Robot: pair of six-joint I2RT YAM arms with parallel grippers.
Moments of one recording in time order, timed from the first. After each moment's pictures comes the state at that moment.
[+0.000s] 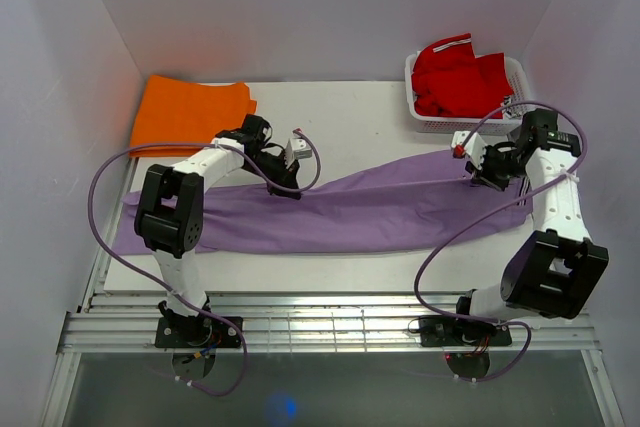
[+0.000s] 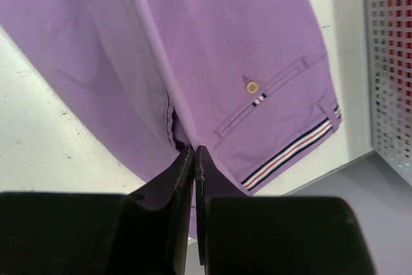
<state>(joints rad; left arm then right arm) -0.33 1.89 1.33 -0.68 0.87 0.78 -0.26 1.42 1.28 -1.12 -0.56 -1.51</state>
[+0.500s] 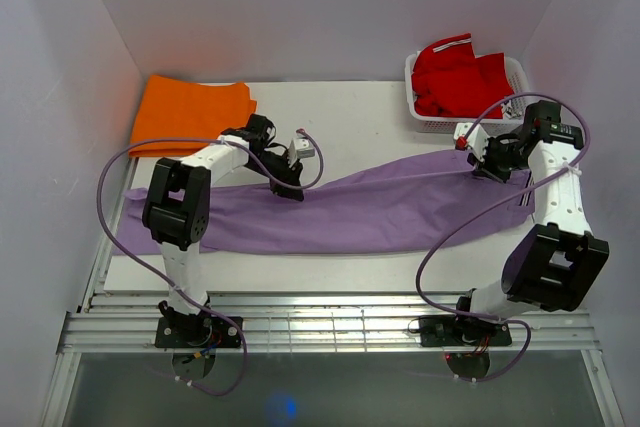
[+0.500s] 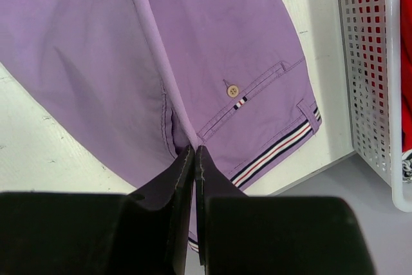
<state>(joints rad) -0.33 1.96 1.38 -0.69 0.89 0.80 -0.26 1.47 1.37 -1.13 -0.59 -1.50</state>
